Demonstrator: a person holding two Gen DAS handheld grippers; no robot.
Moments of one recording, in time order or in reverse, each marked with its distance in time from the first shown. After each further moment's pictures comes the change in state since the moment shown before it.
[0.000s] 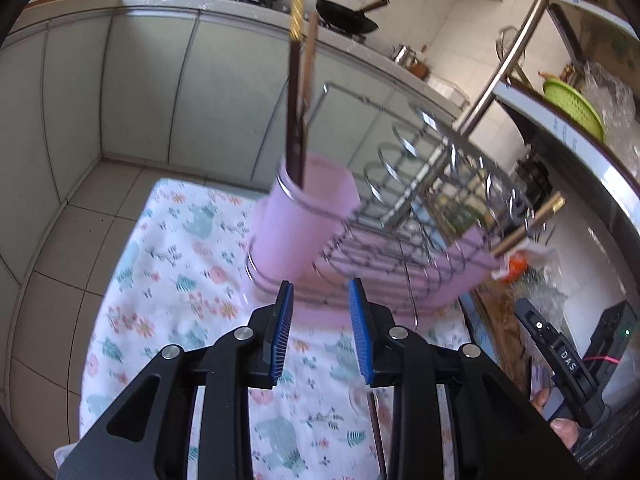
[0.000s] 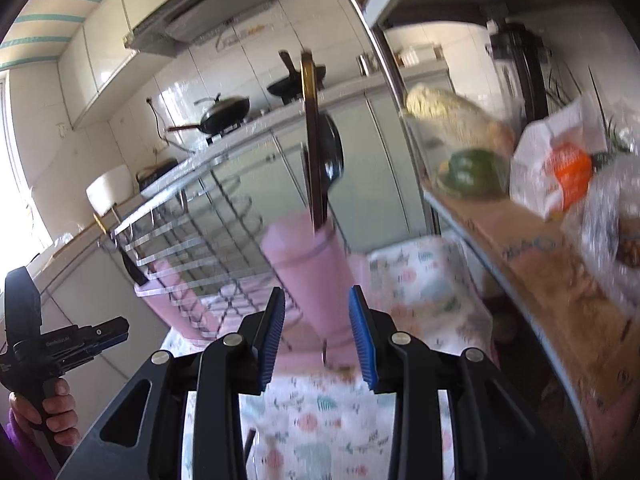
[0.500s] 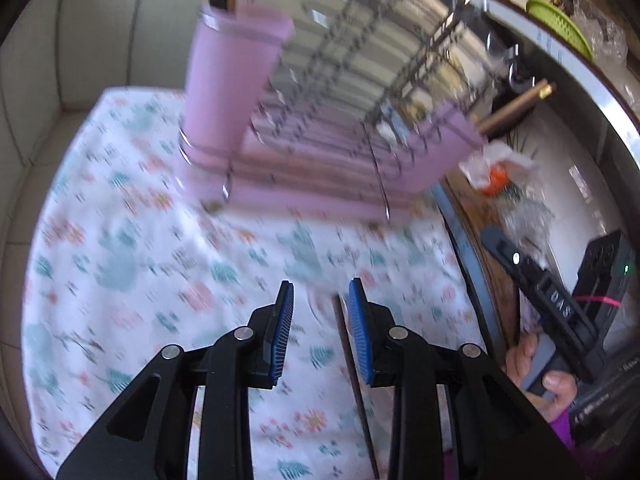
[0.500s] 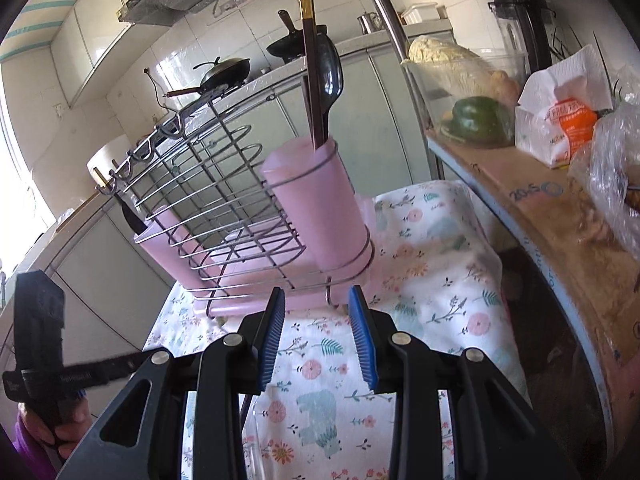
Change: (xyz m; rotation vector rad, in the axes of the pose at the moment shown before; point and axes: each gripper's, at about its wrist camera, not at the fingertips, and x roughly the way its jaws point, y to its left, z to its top) left arm 0.039 -0.023 -0.058 0.045 0.301 -0.104; right arm 0.006 -0.001 -0.027 0.011 0.129 0.024
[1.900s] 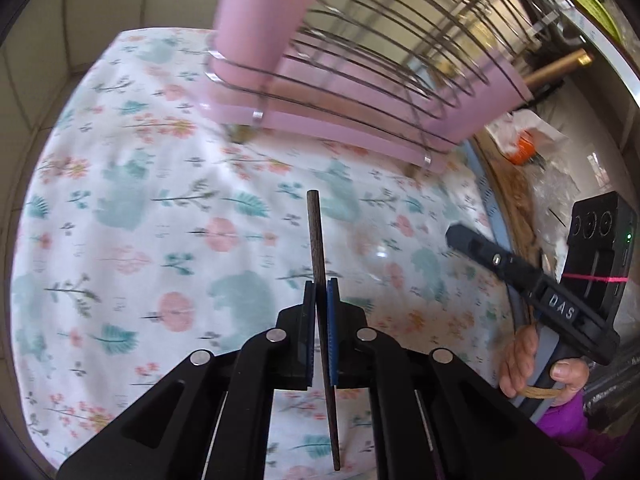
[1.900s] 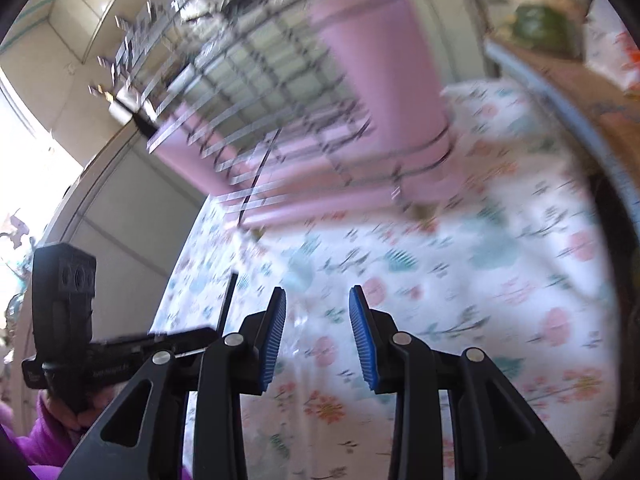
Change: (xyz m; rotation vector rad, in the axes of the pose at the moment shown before) left arm 0.026 0.023 -0.018 -0.049 0.119 0.062; right arm 0.072 0.024 -0.034 0.000 0.379 0.178
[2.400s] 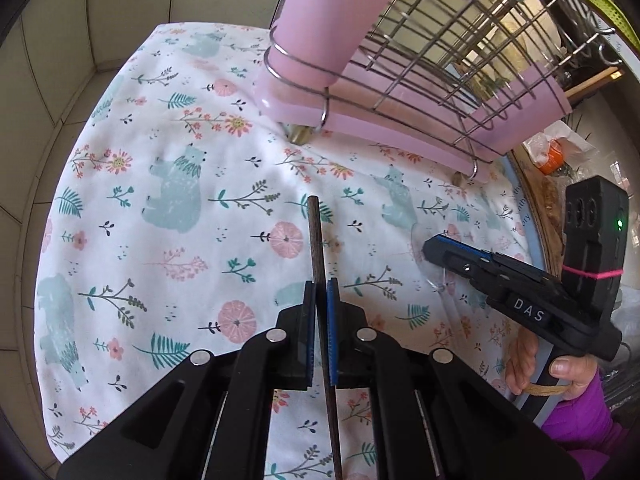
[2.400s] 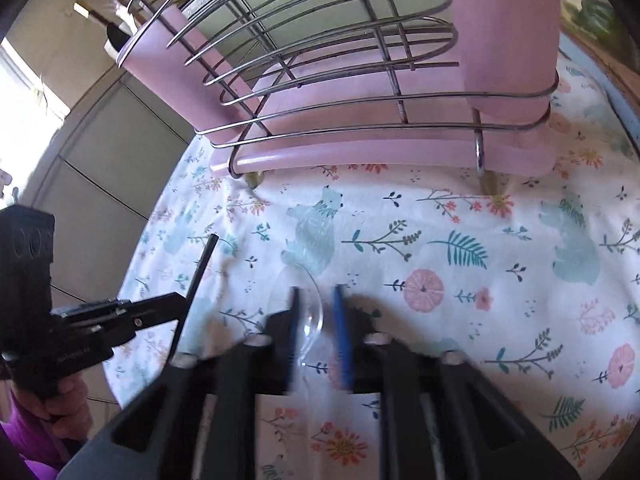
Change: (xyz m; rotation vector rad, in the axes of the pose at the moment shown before) left arm 0.003 0.029 0.001 -0.022 -0.005 0.081; right arm 0.061 0.021 -0.001 -0.113 0.117 -0.074
